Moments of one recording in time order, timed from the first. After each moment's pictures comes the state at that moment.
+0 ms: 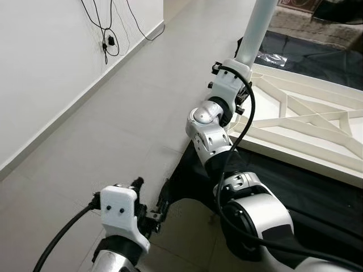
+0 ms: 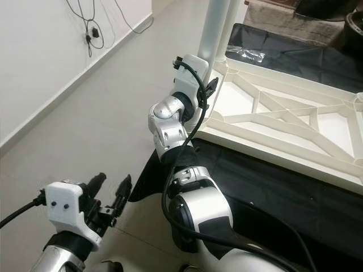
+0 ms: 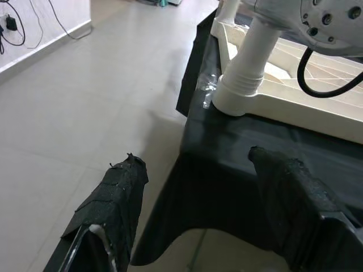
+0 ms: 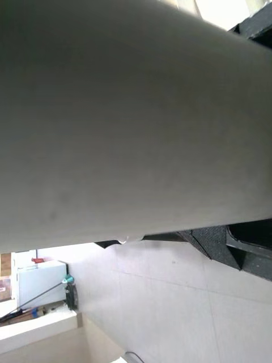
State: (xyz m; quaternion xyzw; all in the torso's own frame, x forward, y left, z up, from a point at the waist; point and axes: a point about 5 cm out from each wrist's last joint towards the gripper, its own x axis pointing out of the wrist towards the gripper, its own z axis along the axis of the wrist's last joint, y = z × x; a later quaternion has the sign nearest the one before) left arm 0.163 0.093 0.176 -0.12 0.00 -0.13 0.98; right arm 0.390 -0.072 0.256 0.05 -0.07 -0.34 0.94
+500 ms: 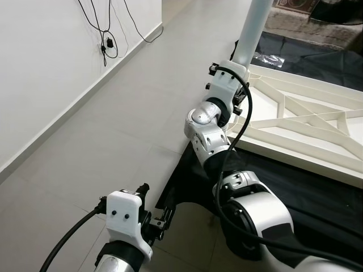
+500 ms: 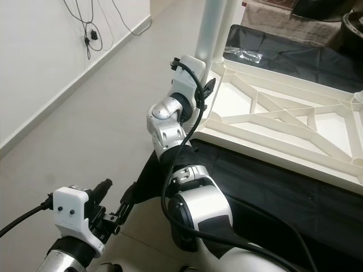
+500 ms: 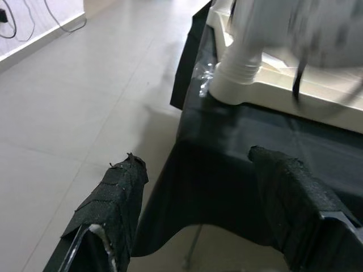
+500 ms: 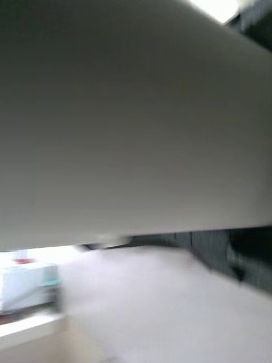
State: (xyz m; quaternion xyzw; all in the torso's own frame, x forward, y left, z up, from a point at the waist) left arm 0.162 0.093 0.168 -0.11 0.01 -0.13 0.98; right arm 0.389 -0.066 0.215 0.02 0.00 -0.32 0.95
